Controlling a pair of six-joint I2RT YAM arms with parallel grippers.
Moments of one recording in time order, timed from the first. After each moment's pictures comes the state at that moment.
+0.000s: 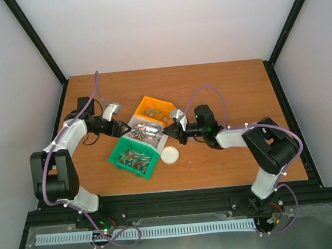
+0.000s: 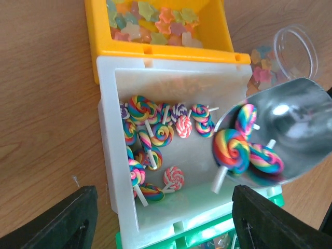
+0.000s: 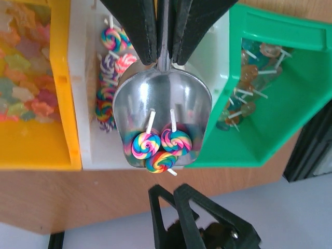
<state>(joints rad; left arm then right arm) 0.01 1.55 1.05 -0.68 0.70 0.35 0.58 1.73 0.73 0.60 -0.75 -0.13</state>
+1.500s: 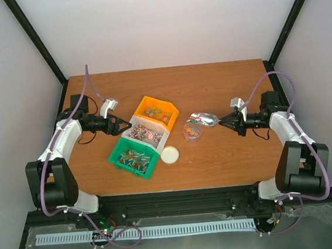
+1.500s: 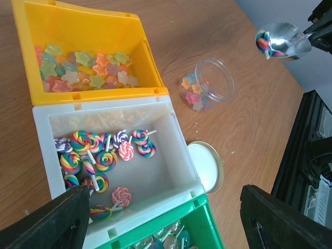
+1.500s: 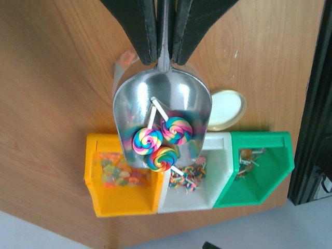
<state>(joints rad) 0.04 1.47 1.10 -0.78 0.93 0.42 -0.18 1.41 0.89 -0.69 -1.21 -1.04</state>
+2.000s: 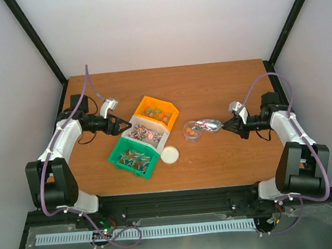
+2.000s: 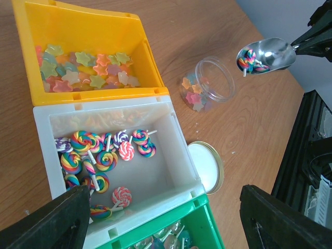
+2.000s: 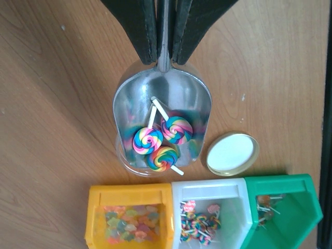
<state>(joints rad) 0.04 1.47 1.10 -0.78 0.93 0.42 -0.20 1.41 0.91 -0.85 -1.02 -1.15</state>
